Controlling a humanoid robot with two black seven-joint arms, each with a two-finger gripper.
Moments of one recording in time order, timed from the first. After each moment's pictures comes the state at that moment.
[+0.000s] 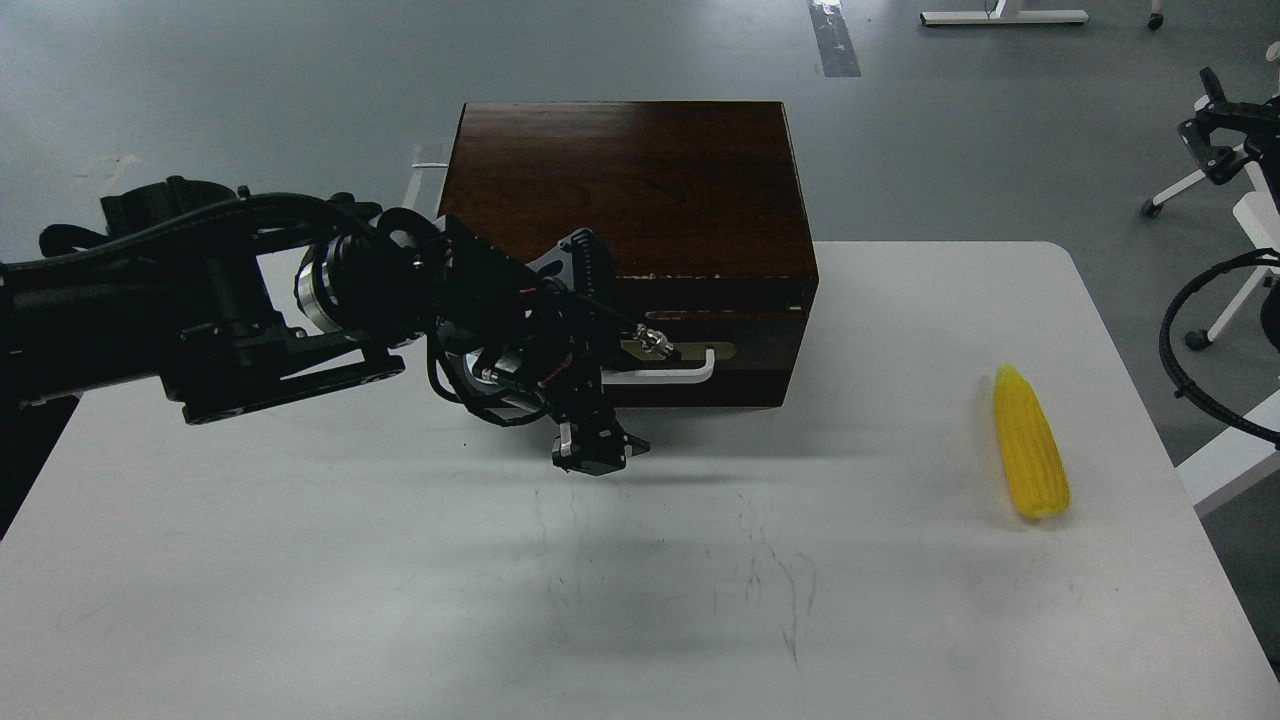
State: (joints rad) left arm -1.36 0.40 0.02 -1.37 2.12 -0.49 -0.49; right arm 0.92 -0.59 0.65 0.41 0.40 0.49 0.21
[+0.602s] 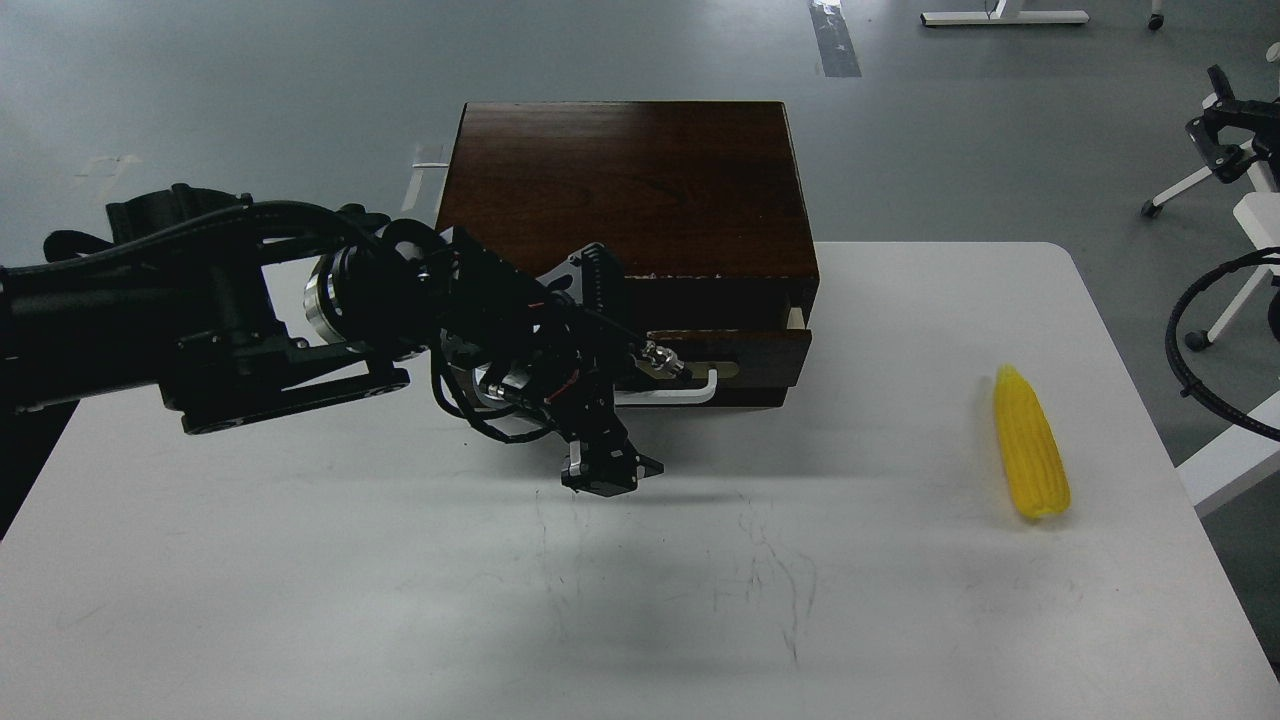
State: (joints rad) left arm -1.37 0.40 0.02 -1.42 2.09 -0.49 -0.49; right arm 0.92 -0.60 0.65 0.41 0.40 0.49 0.21
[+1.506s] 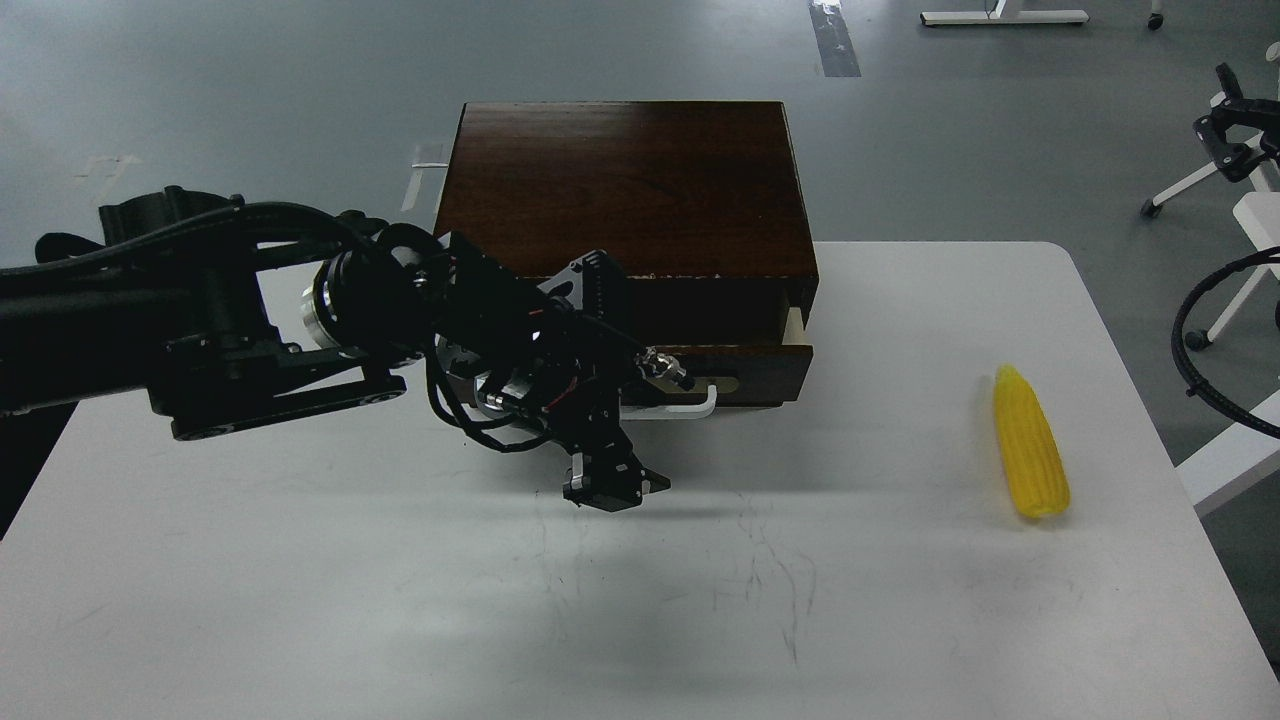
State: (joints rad) left arm -1.37 0.42 0.02 -1.46 2.07 -0.49 -0.49; right arm 0.92 -0.61 0.65 0.41 0.40 0.49 0.21
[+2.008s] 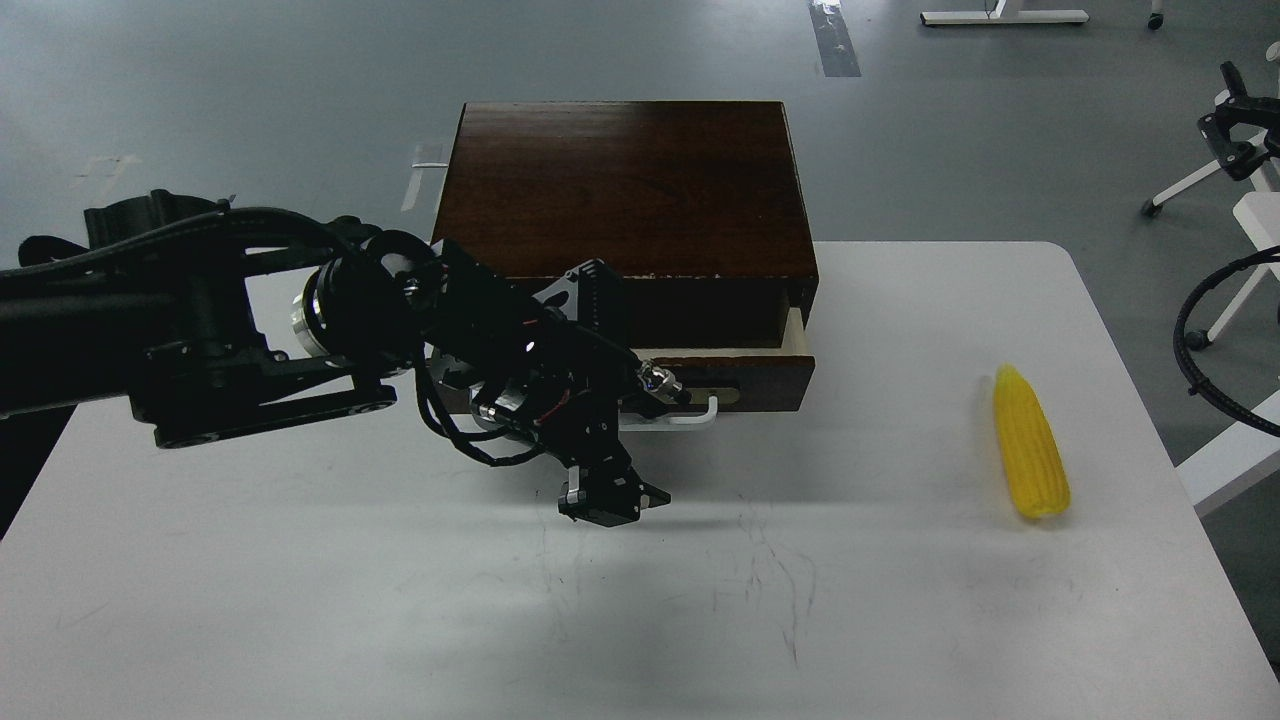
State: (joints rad) left arm -1.37 0.44 0.02 -1.52 2.07 -0.49 -0.49; right arm 0.92 -0.61 0.65 0.41 0.40 0.49 0.21
